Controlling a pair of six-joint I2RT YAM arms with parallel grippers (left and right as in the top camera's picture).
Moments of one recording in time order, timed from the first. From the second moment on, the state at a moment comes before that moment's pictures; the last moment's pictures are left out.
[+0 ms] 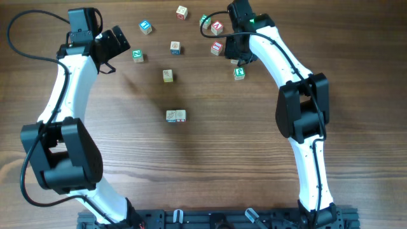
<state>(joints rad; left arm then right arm) 0.11 1.89 1.49 -0.52 -0.04 -0.37 0.34 2.47 2.16 -0.96 0.04 0.47</state>
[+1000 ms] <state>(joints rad) 0.11 1.89 1.49 -0.52 -0.04 -0.37 0.34 2.50 2.16 -0.96 0.08 0.41</state>
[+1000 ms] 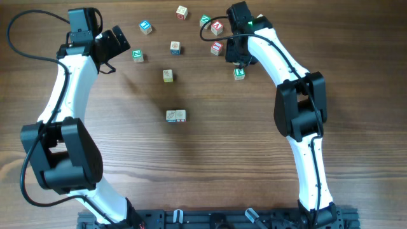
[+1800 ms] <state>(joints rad) 0.11 1.89 1.49 -0.52 -0.04 -0.37 0.34 2.50 2.16 -0.96 0.12 0.40</state>
